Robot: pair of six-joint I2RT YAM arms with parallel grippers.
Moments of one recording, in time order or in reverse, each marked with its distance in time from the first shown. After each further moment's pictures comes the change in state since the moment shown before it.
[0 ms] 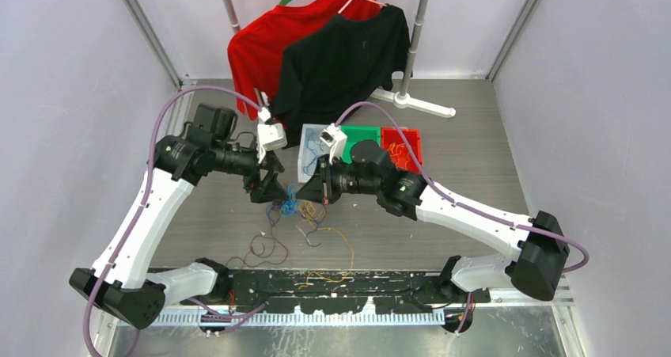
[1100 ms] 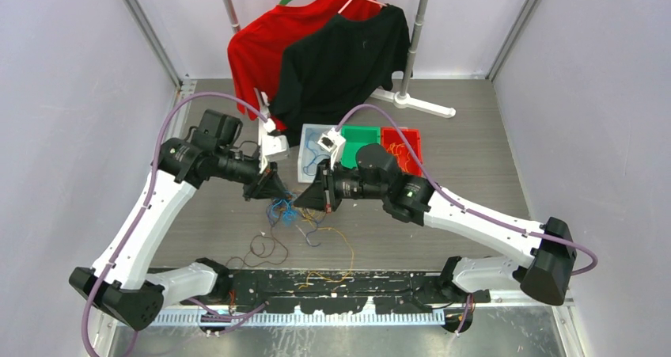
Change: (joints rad) left arm -0.024 -0.010 -0.040 -0.072 0.022 0.082; right arm 0.056 -0.058 -0.001 0.010 -0.075 -0.017
